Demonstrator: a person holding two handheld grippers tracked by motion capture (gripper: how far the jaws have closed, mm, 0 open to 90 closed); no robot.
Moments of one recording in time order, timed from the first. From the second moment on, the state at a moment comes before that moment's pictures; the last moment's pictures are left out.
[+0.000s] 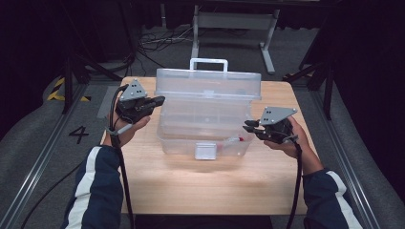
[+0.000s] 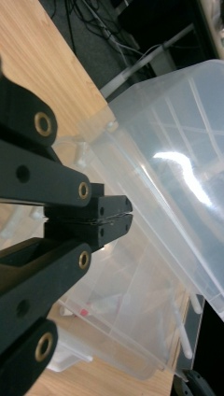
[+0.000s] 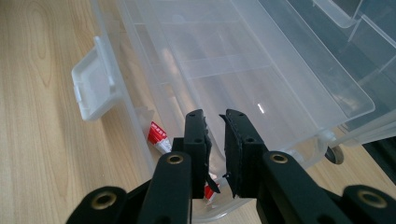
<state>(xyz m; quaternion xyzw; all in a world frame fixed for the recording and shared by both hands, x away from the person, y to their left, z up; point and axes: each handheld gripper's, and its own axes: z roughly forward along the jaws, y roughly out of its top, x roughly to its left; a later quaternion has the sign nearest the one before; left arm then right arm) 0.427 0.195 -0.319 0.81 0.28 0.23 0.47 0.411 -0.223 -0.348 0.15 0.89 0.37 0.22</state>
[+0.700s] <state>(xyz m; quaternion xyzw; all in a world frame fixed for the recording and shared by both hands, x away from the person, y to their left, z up) 0.406 0.195 -0.351 0.81 0.27 0.23 0.46 0.401 -0.230 -0.353 0.15 0.89 0.38 0.22</state>
